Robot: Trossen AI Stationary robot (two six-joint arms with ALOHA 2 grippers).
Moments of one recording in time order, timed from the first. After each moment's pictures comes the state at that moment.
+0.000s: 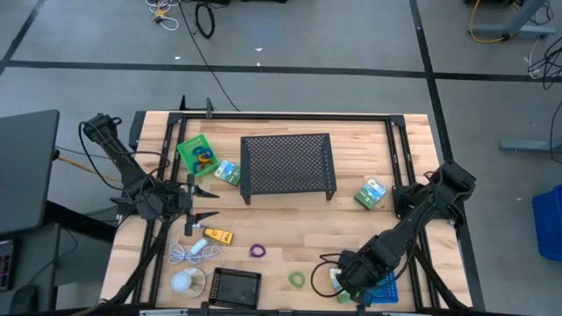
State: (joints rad) left arm -0.86 0.59 0.29 -0.06 -0.94 -0.15; right arm 0.76 1.74 1.29 -0.97 -0.35 1.20
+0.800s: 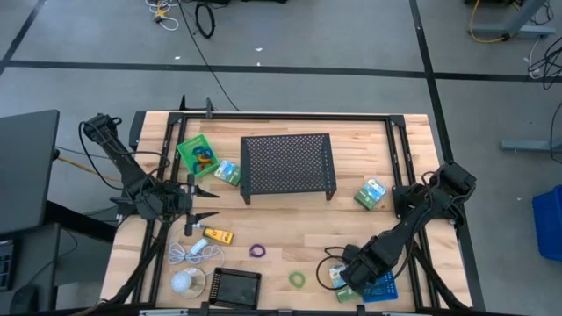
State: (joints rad) left arm -0.86 0.59 0.29 -0.06 -0.94 -0.13; right arm 0.77 1.74 1.14 -0.93 -0.29 1.24
